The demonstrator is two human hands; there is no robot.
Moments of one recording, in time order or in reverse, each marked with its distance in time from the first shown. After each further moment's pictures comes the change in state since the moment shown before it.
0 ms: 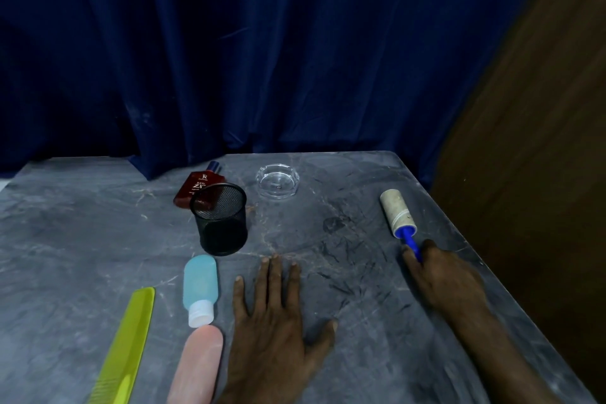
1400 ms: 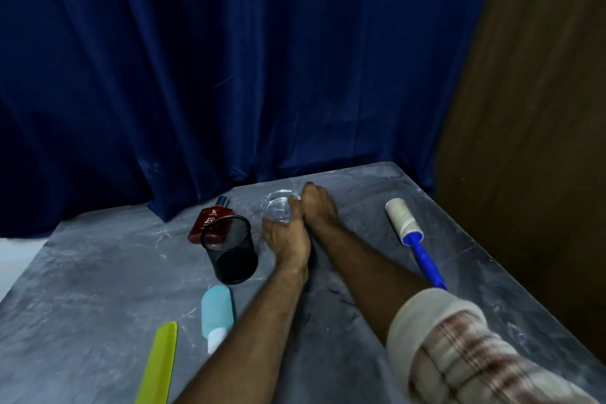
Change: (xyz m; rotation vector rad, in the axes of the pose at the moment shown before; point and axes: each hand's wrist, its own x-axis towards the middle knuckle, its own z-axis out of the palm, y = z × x) left_hand 0.166 0.024 -0.033 -1.318 0.315 -0.661; right_hand 0.127 -0.203 0.022 0.501 0.016 -0.144
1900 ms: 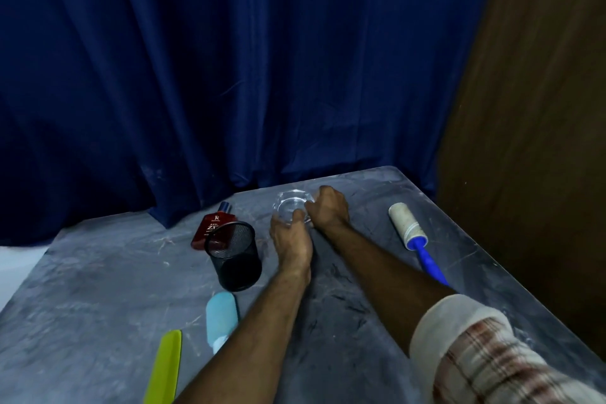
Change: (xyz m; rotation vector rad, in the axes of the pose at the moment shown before) left_hand -0.003 0.014 -0.002 -0.053 -0.066 -0.016; right_hand 0.010 0.020 -0.003 0.111 0.139 0.064
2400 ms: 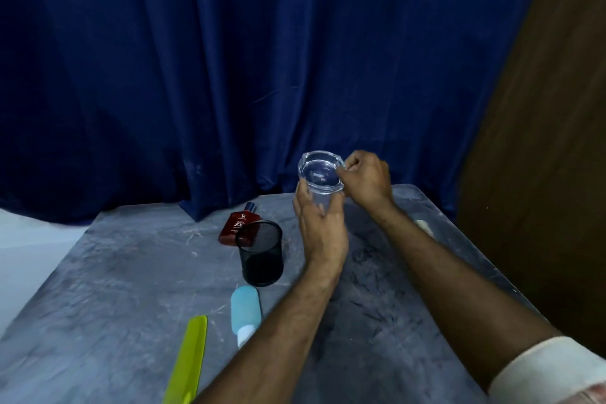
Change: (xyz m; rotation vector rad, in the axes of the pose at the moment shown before) left_hand -0.055 0.056 -0.017 -0.144 -0.097 0.330; right_hand -0.015 -0.060 -0.087 0.135 0.226 -0.259
